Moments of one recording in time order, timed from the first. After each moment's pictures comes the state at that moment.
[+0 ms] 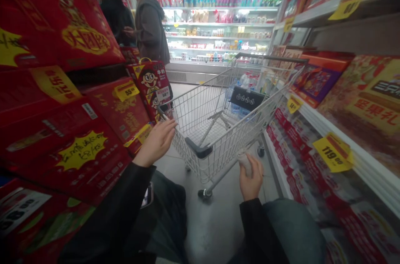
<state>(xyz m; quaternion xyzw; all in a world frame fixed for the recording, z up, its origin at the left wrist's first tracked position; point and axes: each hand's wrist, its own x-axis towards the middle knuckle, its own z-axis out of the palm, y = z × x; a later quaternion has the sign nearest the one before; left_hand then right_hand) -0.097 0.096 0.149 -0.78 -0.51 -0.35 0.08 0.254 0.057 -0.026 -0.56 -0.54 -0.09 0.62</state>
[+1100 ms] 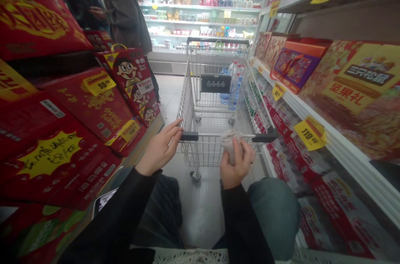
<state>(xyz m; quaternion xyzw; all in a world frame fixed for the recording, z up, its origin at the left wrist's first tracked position) -0.033 0.068 0.146 -0.82 -0.45 -0.36 -0.03 0.204 0.026 0.061 -0.52 -0.51 -0.26 0.63</state>
